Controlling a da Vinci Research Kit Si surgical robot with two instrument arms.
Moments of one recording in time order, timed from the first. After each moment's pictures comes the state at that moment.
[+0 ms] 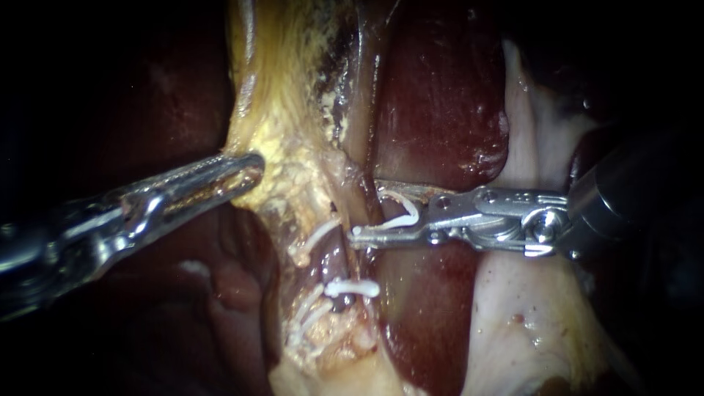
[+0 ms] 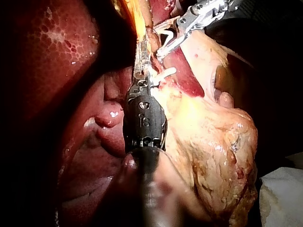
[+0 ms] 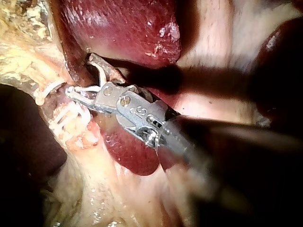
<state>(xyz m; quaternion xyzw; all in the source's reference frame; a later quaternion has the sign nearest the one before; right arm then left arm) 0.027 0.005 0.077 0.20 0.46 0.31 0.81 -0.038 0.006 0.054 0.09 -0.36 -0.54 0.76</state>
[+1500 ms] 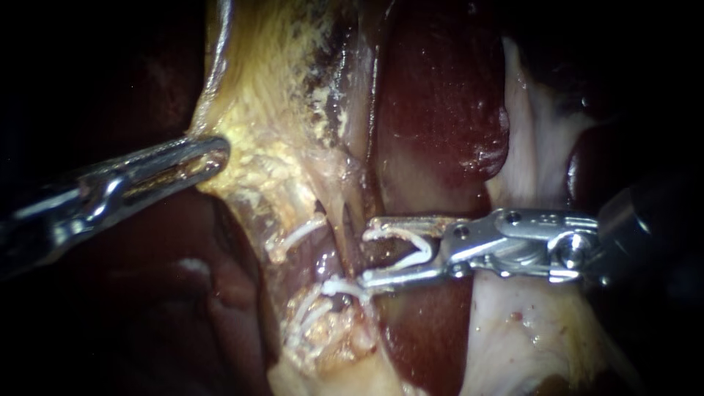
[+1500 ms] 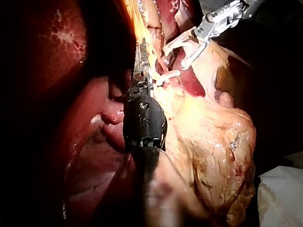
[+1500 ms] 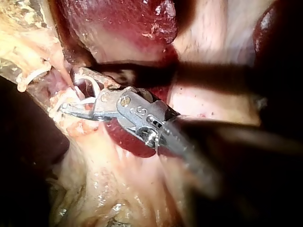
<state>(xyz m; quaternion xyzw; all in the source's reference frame) 0.027 0.002 0.075 0.30 0.48 0.28 0.78 -0.035 0.009 0.050 0.07 -0.36 -0.56 0.75</state>
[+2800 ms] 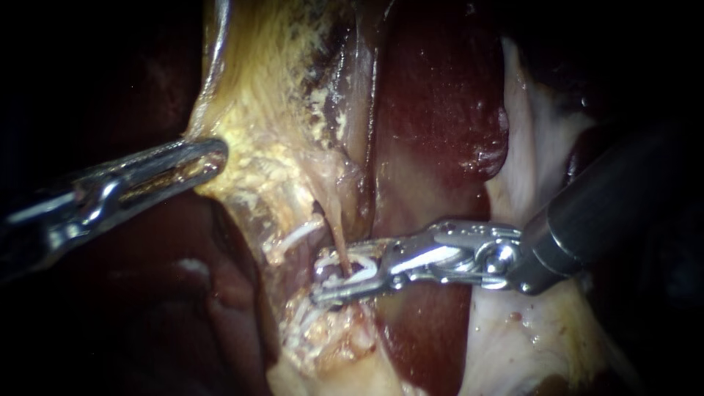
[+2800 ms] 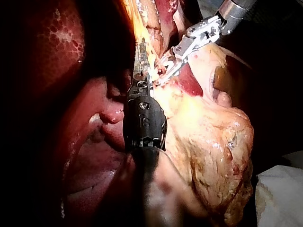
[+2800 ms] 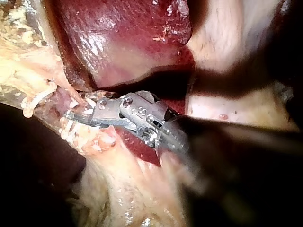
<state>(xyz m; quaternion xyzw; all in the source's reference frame) 0.030 0.000 0.078 0.37 0.44 0.31 0.76 -0.035 0.009 0.049 0.07 -0.36 -0.56 0.75</state>
